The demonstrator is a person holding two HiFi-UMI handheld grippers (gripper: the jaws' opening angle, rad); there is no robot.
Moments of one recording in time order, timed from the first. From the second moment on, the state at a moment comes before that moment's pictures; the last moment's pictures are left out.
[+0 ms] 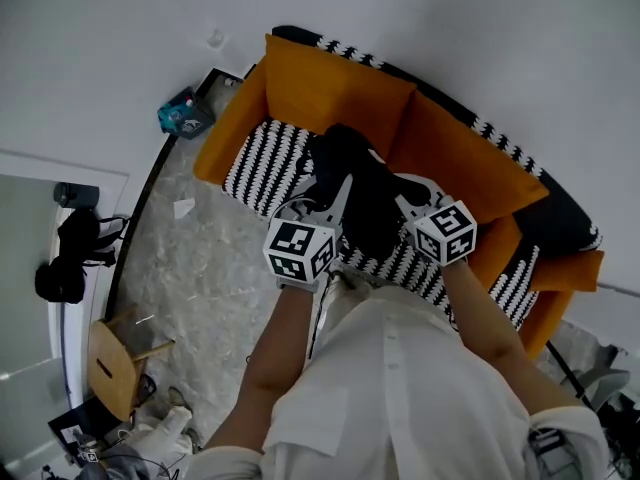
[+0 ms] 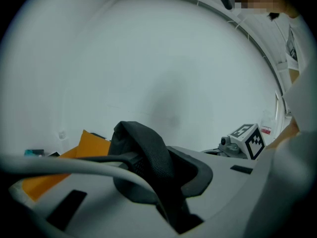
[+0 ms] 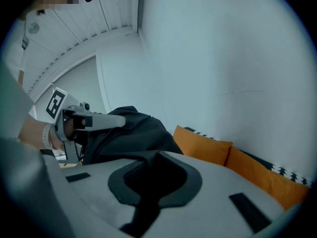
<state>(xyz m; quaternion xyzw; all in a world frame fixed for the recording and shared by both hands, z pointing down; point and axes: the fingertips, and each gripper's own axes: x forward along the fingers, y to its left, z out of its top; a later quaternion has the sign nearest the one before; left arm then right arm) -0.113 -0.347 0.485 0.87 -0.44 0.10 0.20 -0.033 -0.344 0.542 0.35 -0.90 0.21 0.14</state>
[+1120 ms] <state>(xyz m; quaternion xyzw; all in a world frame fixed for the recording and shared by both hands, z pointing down) -0.055 -0.326 0.652 0.83 -0.42 0.18 0.33 0.026 -0.301 0.715 0.37 -0.83 0.32 0.27</state>
